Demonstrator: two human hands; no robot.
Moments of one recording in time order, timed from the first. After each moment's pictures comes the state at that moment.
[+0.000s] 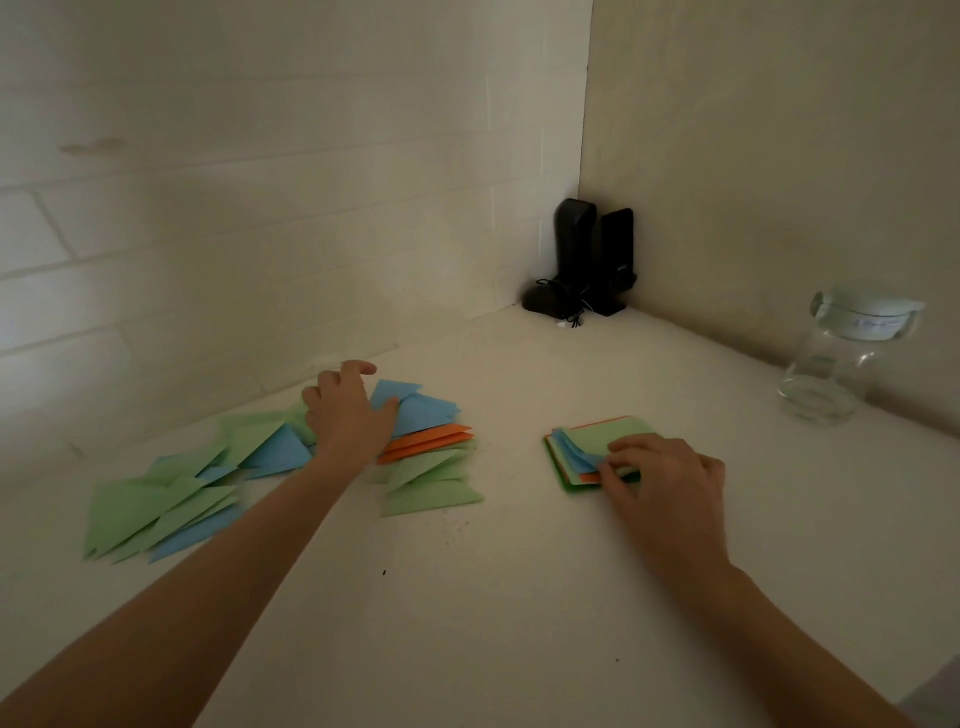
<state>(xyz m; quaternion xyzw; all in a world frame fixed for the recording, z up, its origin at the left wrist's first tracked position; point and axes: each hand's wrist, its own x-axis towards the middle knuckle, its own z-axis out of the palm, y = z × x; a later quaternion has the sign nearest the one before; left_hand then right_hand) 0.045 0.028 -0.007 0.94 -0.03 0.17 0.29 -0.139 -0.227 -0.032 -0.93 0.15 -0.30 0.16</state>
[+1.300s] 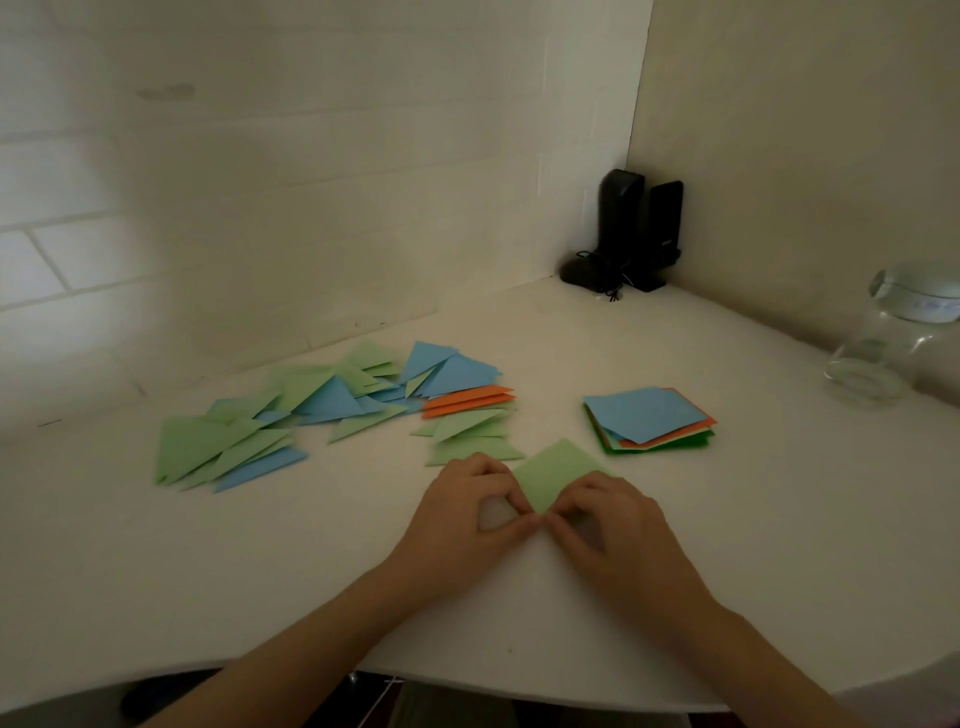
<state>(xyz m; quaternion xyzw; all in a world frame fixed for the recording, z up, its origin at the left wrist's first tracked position) -0.106 0.027 -0.038 0.86 -0.34 0.03 0.38 -0.172 -0.147 -0.044 -0.94 -0.03 -0.18 0.28</state>
